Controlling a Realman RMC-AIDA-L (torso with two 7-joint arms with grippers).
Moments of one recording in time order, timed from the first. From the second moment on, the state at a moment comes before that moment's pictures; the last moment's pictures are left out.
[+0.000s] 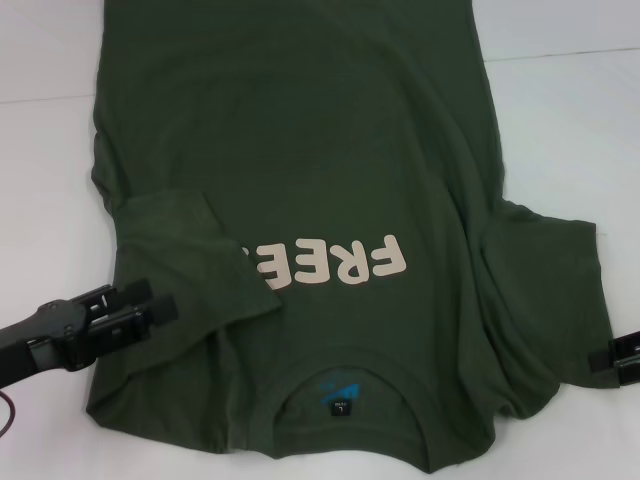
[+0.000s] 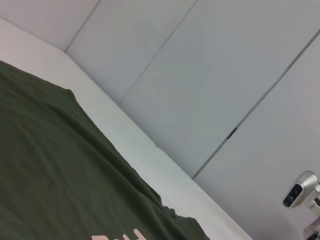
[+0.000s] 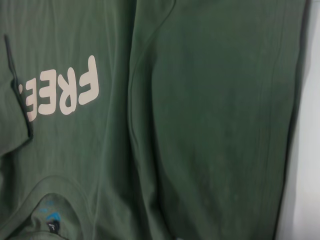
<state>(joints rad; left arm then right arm) -0.37 -2.15 0.44 0.70 2.06 1.77 -1.65 0.46 1.90 -0.46 -0.74 -2.64 -1.74 2.41</state>
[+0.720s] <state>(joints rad) -0.37 -2.15 0.43 0.70 2.06 1.77 -1.65 0.46 1.90 -0.45 -0.74 -2.63 -1.73 2.41</state>
